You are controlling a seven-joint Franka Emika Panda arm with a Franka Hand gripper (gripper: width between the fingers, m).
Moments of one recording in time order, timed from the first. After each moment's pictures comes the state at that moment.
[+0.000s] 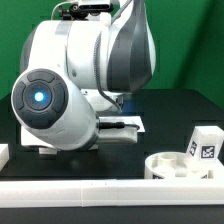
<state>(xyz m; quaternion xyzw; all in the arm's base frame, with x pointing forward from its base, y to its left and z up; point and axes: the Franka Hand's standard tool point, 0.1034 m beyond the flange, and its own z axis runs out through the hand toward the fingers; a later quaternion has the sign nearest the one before) 0.471 -0.060 0.005 -0.87 0.07 0.48 0.07</state>
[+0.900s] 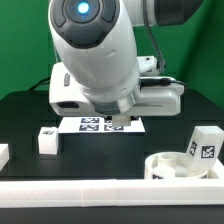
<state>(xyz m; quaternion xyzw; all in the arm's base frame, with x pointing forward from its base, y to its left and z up) 0.540 -0.001 0.075 -0.90 0.09 0.42 0.07</state>
